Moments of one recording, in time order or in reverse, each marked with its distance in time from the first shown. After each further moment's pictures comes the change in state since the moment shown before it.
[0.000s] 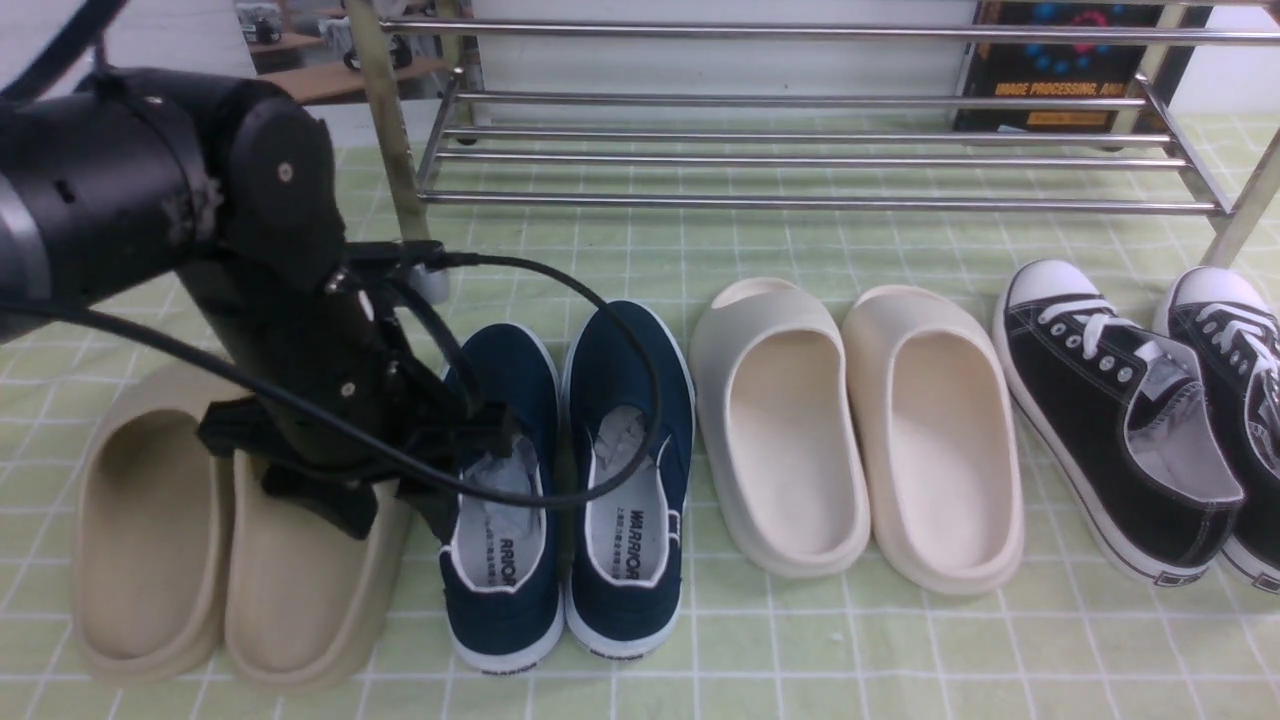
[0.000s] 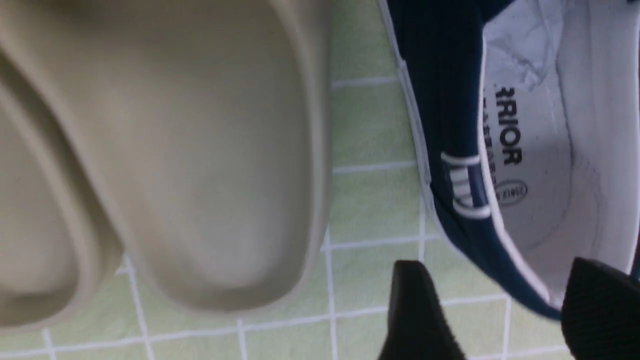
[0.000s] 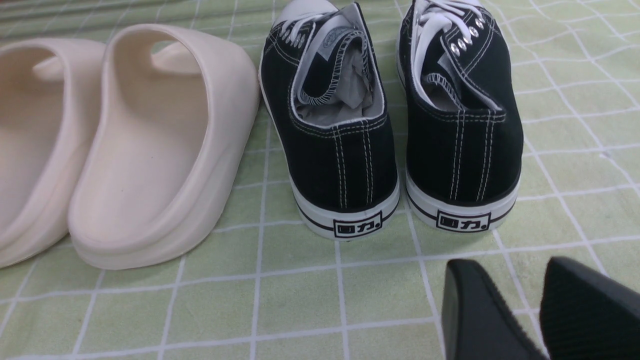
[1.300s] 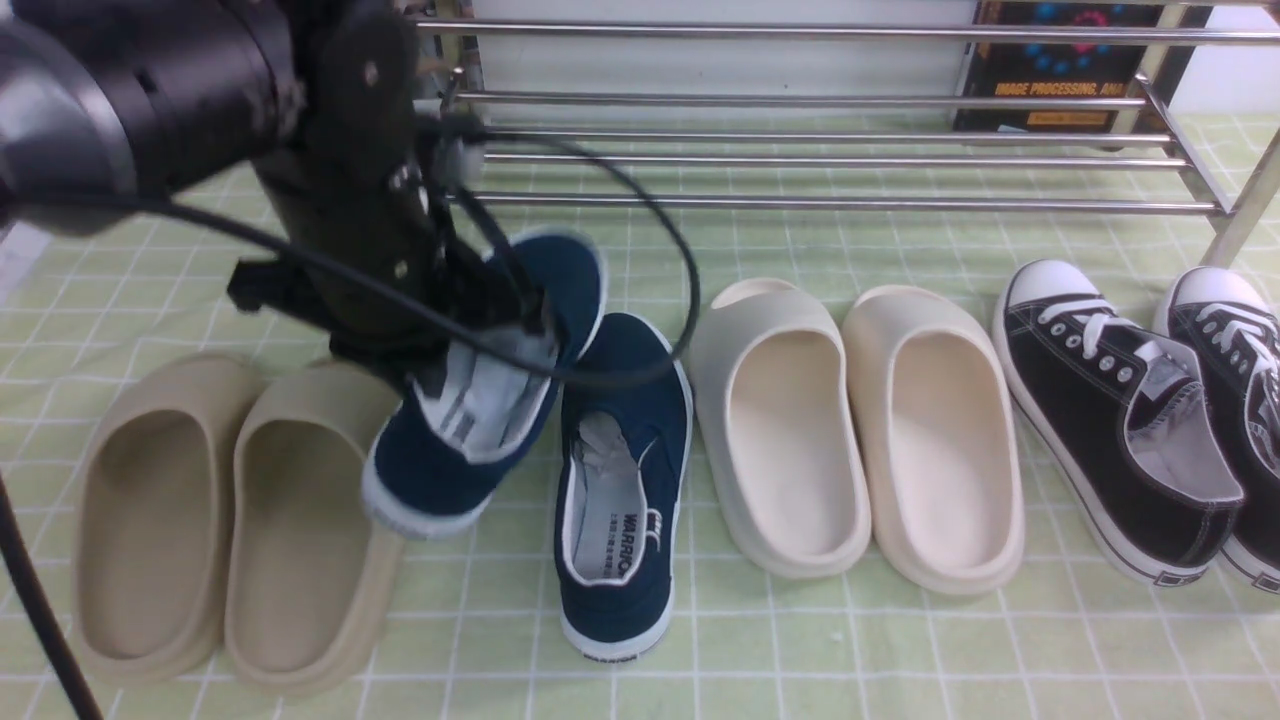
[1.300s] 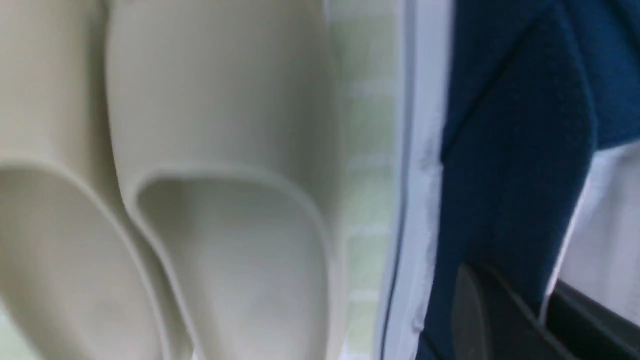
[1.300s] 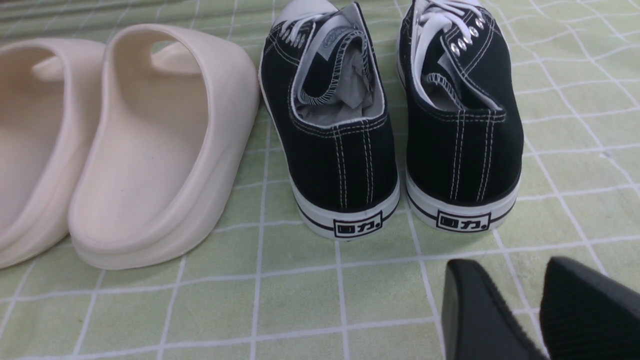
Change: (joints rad) right arm 0.000 0.000 0.000 0.000 0.000 0.000; left arm -0.068 0.053 -0.304 0.207 0.062 -0.123
